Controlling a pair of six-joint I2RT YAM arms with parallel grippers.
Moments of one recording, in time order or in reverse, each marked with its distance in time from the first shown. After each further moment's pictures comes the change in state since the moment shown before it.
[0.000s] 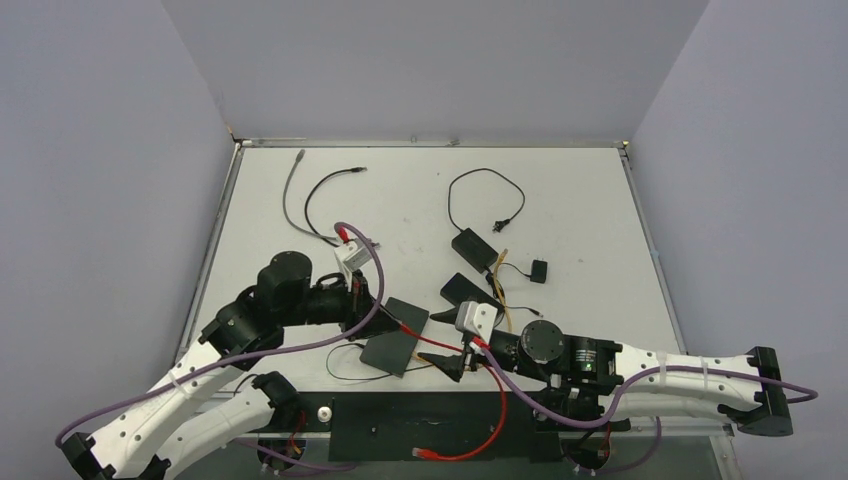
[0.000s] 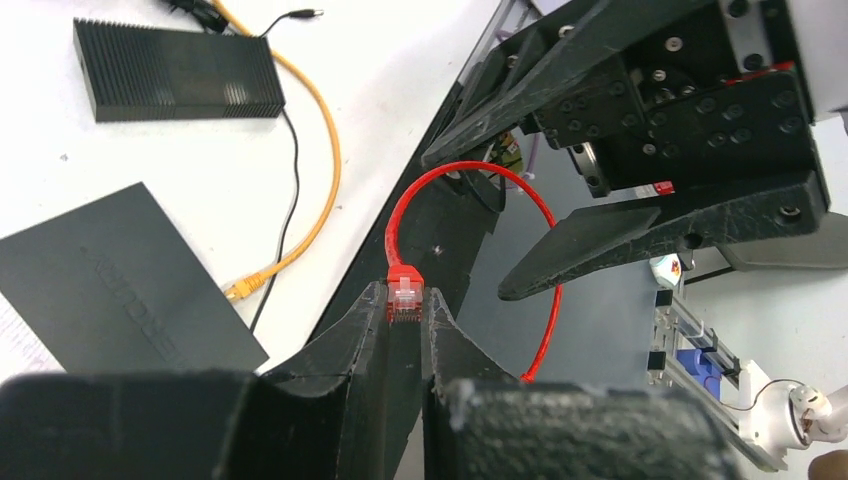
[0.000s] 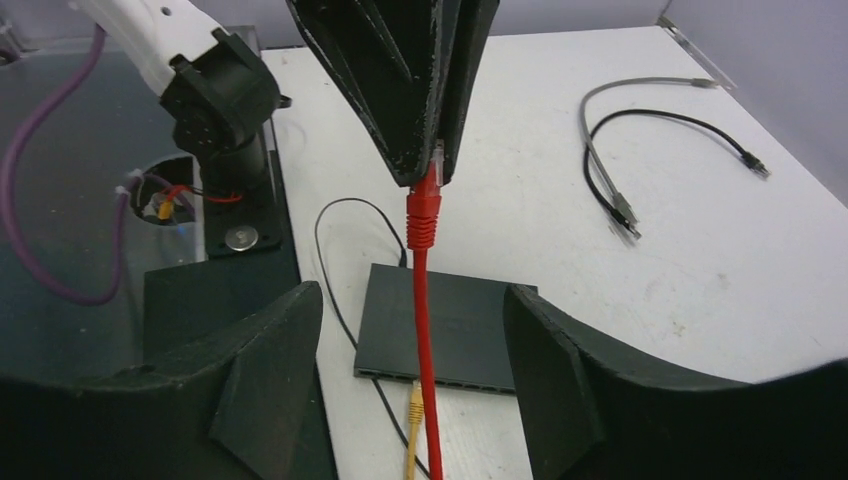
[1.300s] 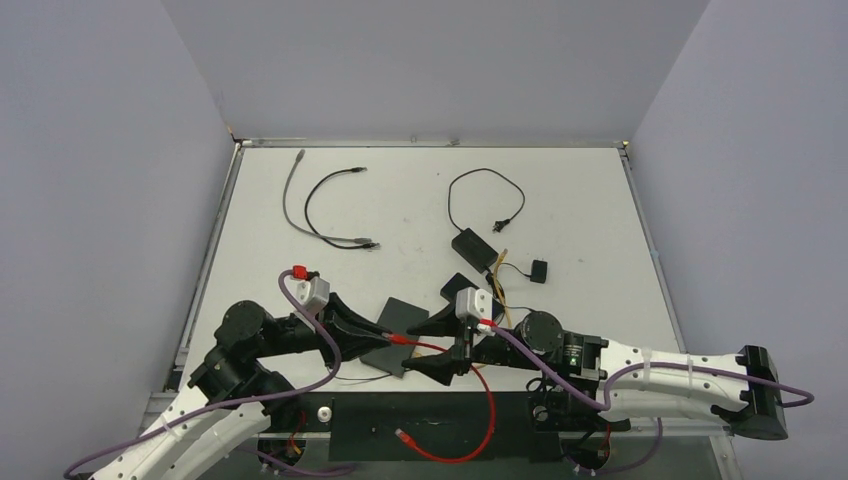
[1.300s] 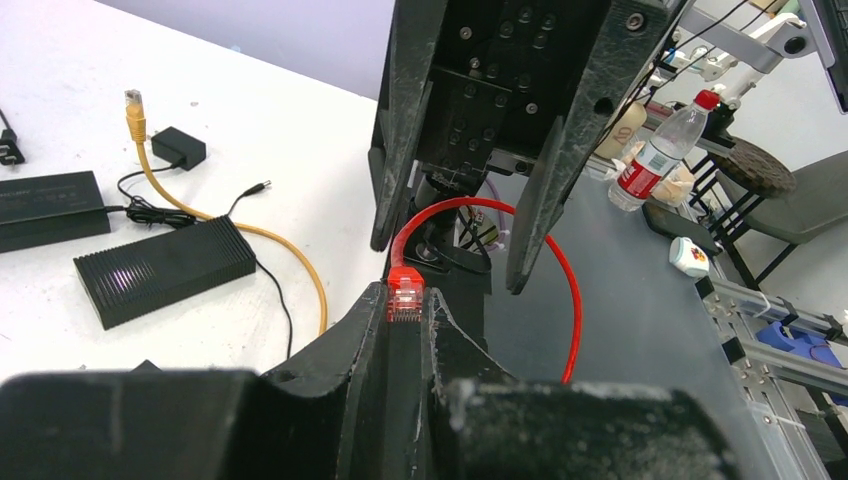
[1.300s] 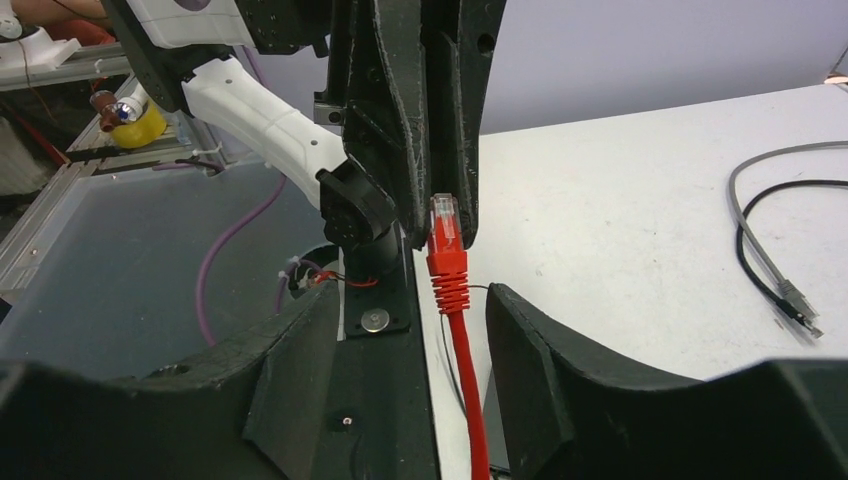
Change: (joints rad) left arm 0.000 -0.374 -0.317 0.457 0.128 0.057; right arm -0.059 0.076 0.000 0.246 -0.286 0.227
